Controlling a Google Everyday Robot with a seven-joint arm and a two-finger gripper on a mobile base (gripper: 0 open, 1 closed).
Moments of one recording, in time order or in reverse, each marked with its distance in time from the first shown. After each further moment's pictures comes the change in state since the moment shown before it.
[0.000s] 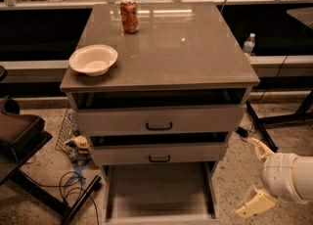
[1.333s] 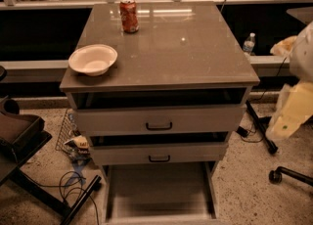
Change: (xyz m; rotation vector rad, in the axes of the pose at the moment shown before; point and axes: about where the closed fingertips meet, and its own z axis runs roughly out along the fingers) arm -0.150 -0.098 -0.160 -0.026 0.363 -0.123
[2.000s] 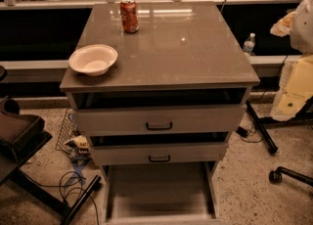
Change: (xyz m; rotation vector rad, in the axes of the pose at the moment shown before) arm -0.014 -0.018 -0.027 0.002 0.053 -0.038
